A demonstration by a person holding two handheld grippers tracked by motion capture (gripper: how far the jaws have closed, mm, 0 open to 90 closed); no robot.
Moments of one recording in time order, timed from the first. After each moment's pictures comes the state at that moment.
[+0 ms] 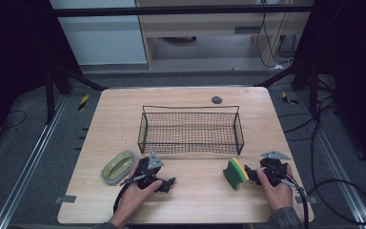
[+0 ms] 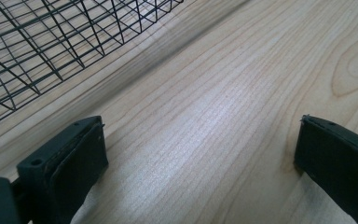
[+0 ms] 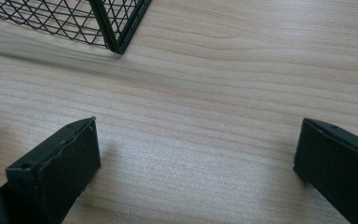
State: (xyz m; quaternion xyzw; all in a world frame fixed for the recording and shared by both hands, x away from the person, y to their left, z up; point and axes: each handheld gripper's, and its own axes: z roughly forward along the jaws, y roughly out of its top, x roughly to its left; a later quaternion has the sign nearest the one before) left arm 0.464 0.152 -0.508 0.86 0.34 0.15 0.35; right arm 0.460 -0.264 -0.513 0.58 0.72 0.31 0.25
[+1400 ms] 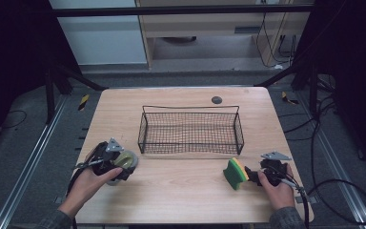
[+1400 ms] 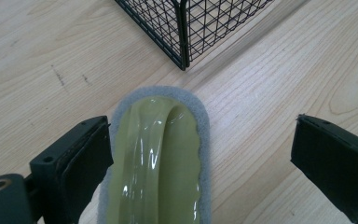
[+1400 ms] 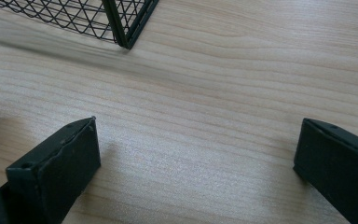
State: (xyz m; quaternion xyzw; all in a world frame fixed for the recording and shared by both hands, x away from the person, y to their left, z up) left arm 0.473 0.259 -0.429 0.87 0.37 0.17 0.27; right arm 0.458 -0.266 -0.514 0.56 0.73 0.31 0.24
